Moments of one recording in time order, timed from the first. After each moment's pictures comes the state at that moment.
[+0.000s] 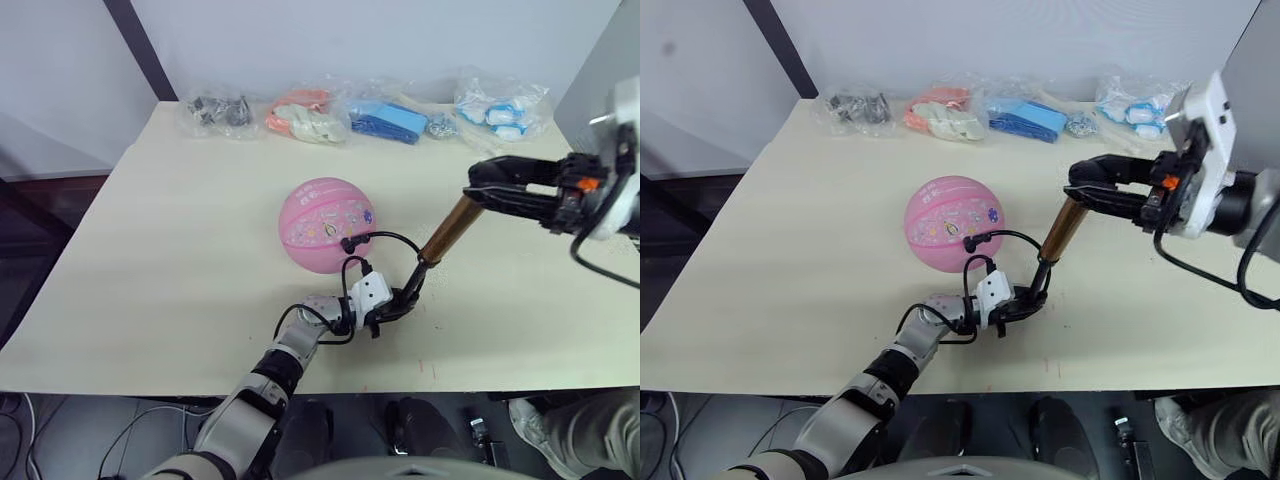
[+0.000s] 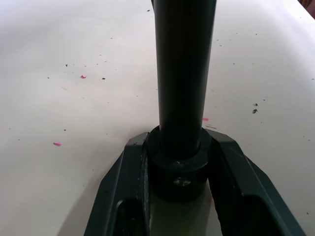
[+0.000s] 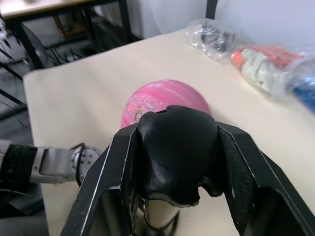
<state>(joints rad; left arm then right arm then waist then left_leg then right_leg) -0.46 0.12 -0.36 0.73 0.03 -0.29 -0.85 -0.56 -1.02 -0.31 -0.49 1.20 1.05 0.58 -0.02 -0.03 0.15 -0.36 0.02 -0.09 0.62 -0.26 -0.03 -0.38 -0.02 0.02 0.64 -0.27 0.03</state>
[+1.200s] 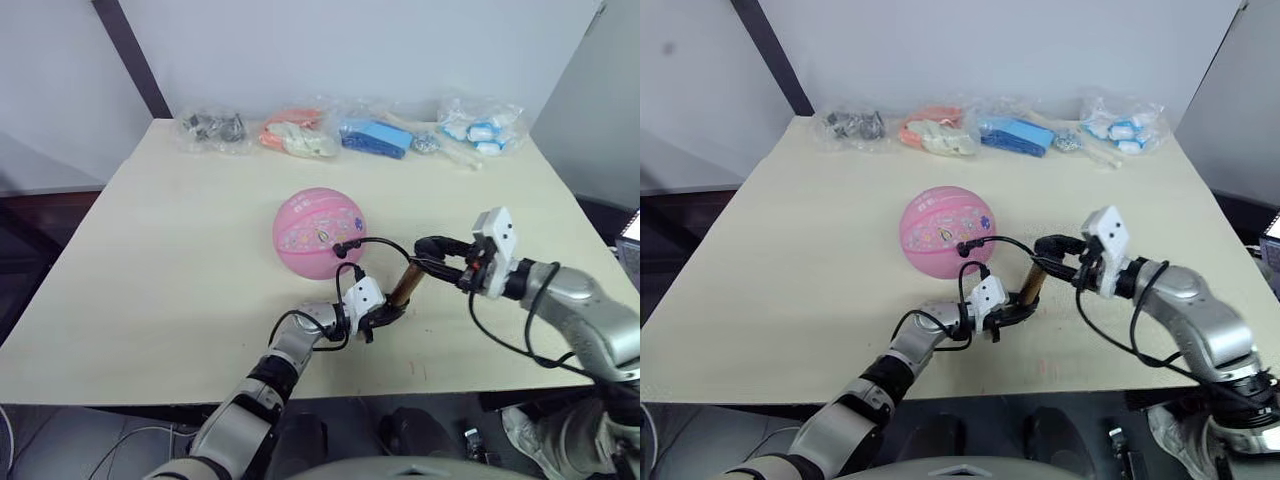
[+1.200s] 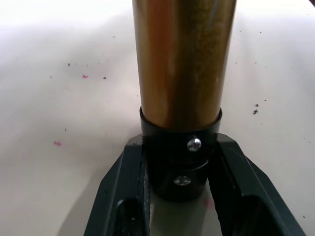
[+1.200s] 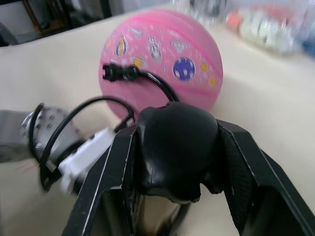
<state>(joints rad) -0.44 0.13 -0.36 0.74 0.03 -0.28 -0.82 -0.27 -0.69 0.01 -0.35 0.68 0.67 0.70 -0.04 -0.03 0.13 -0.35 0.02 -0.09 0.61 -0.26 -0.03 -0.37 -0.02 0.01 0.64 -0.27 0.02</state>
